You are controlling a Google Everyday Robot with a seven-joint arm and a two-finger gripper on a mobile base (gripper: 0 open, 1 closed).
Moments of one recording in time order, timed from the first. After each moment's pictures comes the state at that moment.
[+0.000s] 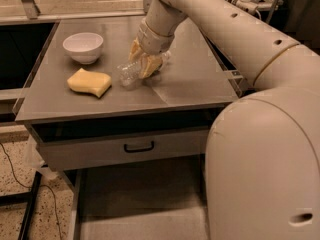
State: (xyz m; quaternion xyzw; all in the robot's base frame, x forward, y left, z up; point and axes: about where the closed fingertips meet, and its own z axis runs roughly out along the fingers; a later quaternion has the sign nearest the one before) arm 0.697 0.040 0.855 -0.88 0.41 0.01 0.22
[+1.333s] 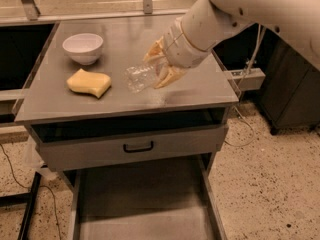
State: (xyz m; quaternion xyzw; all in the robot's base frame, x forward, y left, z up) arm 0.572 0.000 0.921 -0.84 0.44 -0.01 0.33
